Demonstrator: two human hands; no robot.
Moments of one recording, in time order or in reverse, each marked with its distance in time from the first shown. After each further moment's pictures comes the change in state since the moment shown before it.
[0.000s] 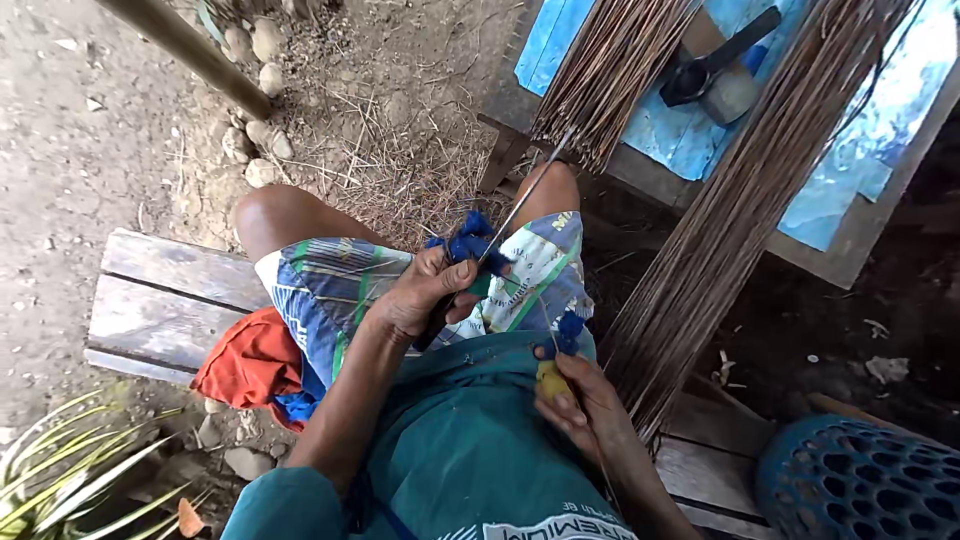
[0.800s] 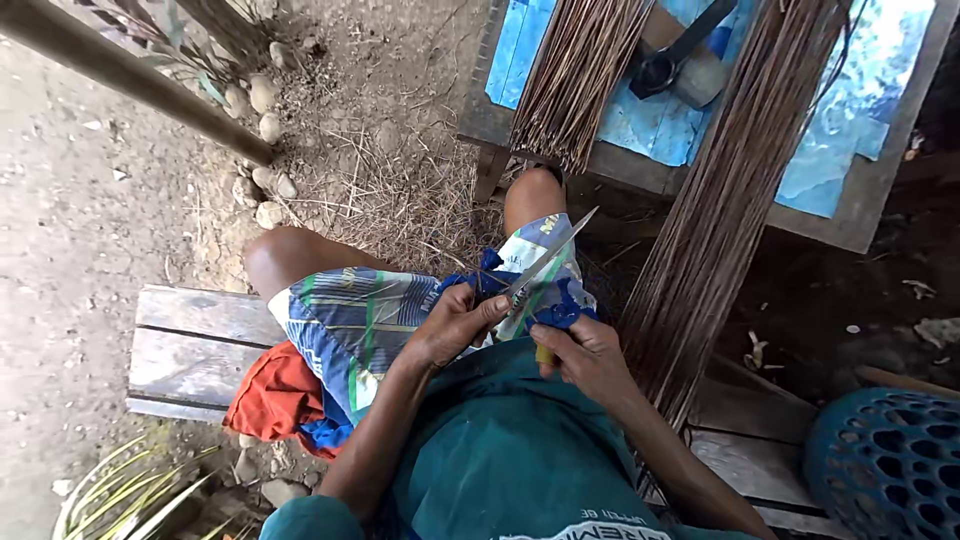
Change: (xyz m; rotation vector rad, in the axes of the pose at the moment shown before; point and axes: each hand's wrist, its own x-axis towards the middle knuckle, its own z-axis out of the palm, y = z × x) left_hand 0.003 -0.026 0.016 0.361 0.175 -0.069; right_hand 0.039 -0.017 0.012 -0.763 0.058 -0.420
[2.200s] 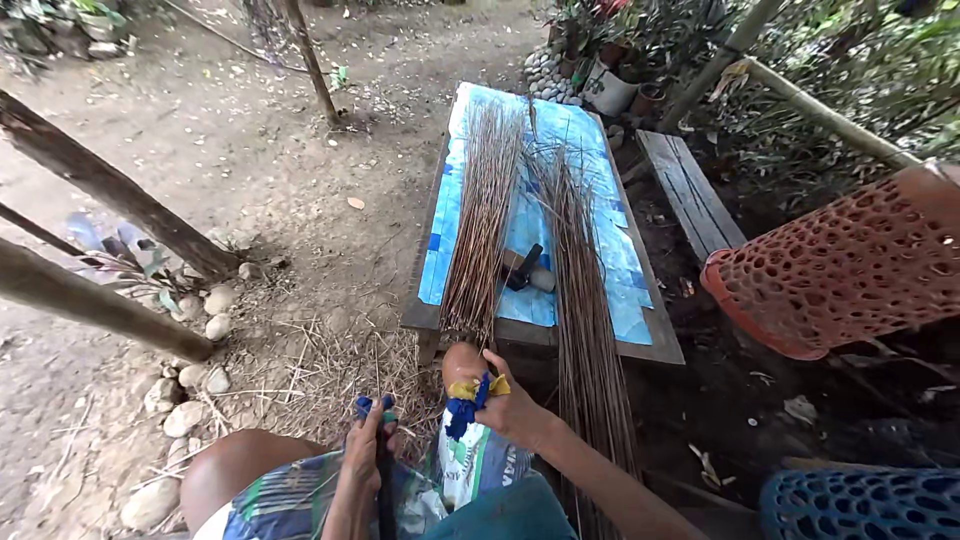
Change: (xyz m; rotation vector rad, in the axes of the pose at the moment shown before) left_hand 0.062 -0.012 -0.061 -0.250 0.651 -0.113; right_hand 0.117 -0.006 -0.052 -1.298 -0.128 -1.011
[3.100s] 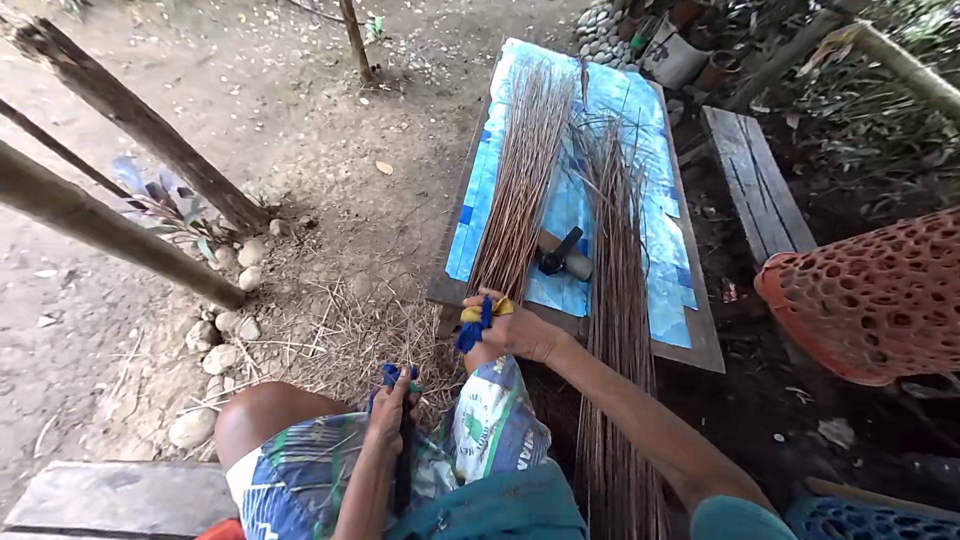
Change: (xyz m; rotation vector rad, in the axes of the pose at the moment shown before) left_hand 0.005 -0.004 0.002 0.067 0.030 -0.038; right_hand 0.071 0.082 0.013 0.110 -0.205 -0.170
